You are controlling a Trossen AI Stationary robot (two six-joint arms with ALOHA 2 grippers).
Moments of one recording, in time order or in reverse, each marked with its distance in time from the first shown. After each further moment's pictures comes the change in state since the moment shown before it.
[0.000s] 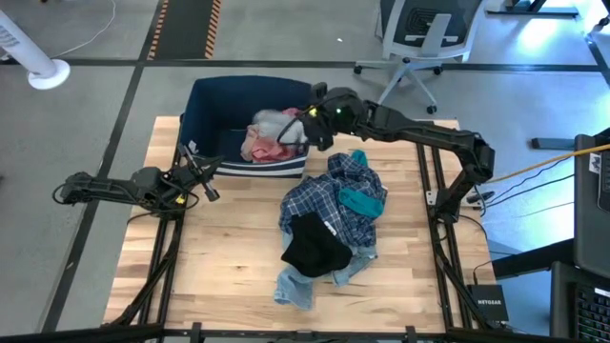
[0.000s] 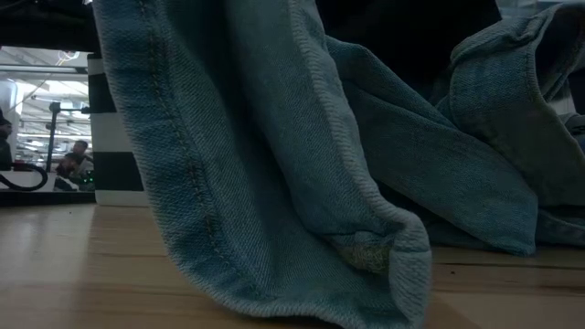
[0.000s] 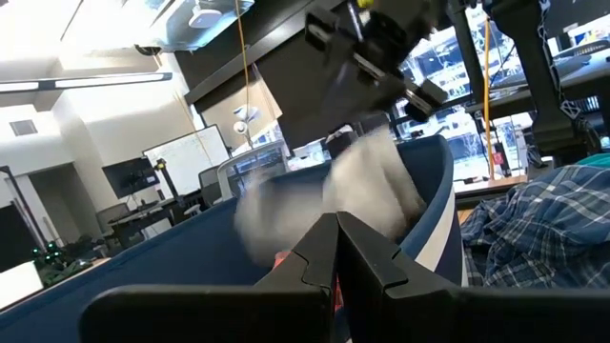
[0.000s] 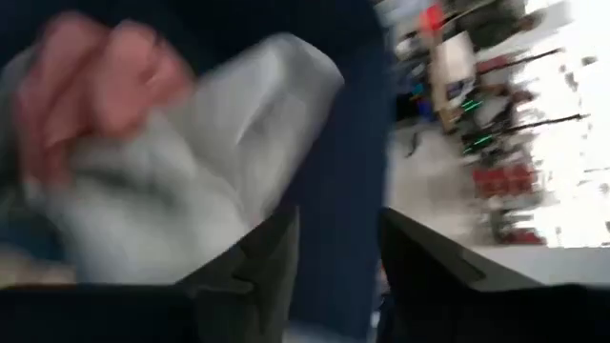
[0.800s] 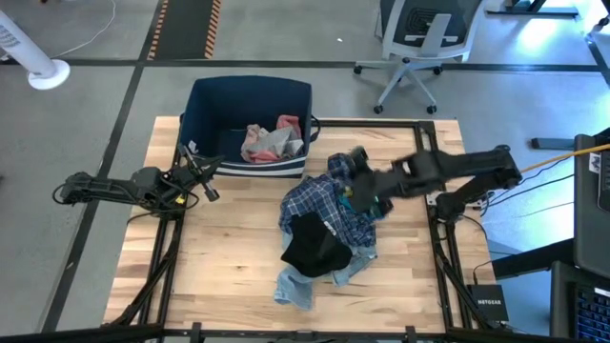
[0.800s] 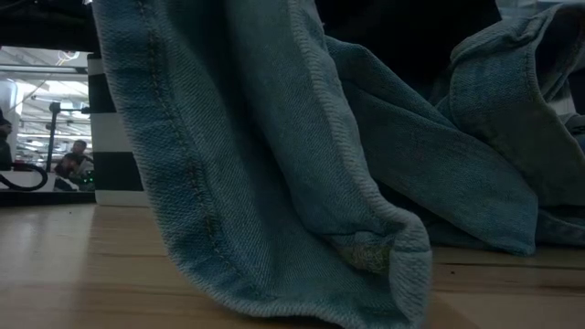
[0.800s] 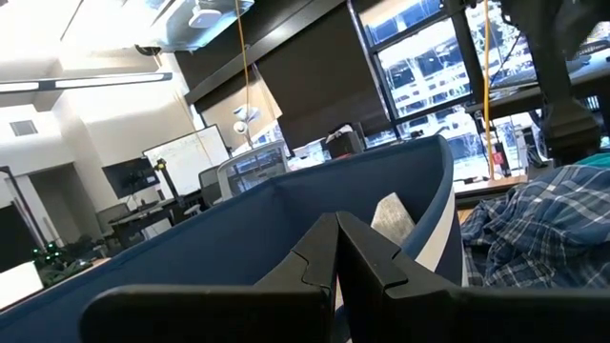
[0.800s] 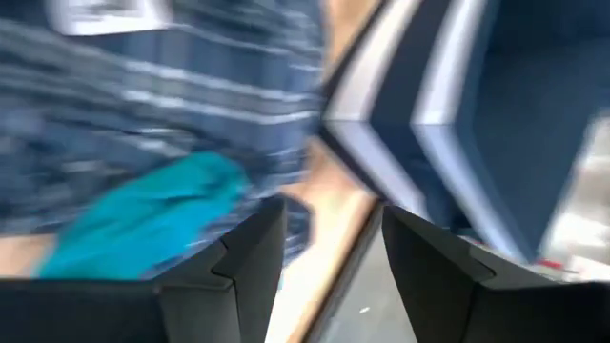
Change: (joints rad) left arm 0.000 0.000 0.000 0.000 0.000 0.000; right arm 0.549 -0.177 0.088 -0.888 0.250 0.471
